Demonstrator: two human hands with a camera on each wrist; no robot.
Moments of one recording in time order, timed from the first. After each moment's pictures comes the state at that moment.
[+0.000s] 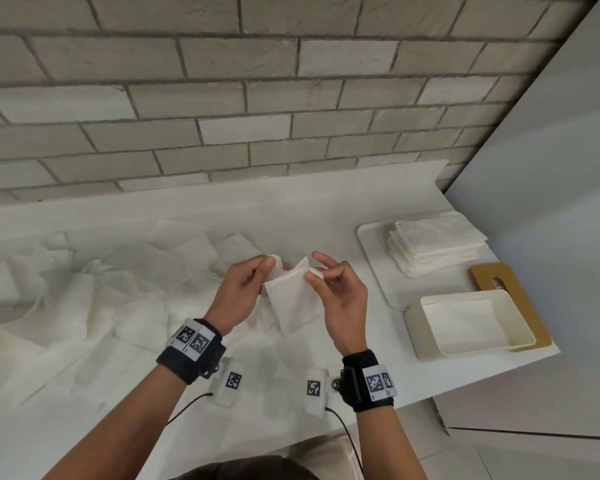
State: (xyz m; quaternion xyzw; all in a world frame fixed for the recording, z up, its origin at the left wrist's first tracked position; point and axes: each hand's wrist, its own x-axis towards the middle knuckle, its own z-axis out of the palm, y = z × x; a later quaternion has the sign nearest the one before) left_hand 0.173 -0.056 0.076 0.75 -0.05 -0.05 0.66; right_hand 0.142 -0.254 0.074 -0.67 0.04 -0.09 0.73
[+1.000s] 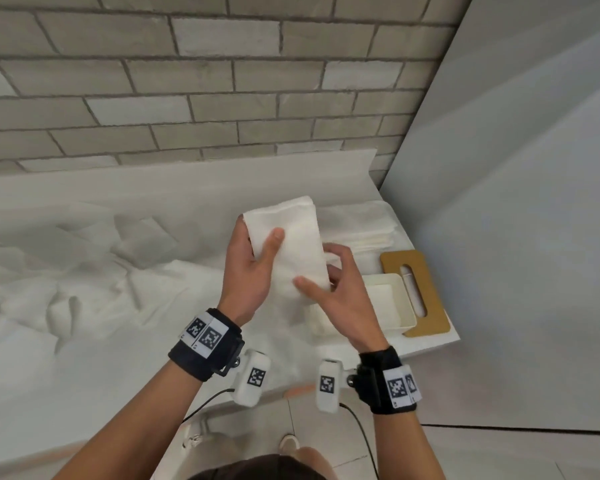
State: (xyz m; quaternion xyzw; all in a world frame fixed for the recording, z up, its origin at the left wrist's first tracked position) left_hand 0.134 -0.339 0.137 0.68 0.02 0.13 0.72; right_hand 0.106 -0.515 0.123 -0.74 0.02 0.07 0.67
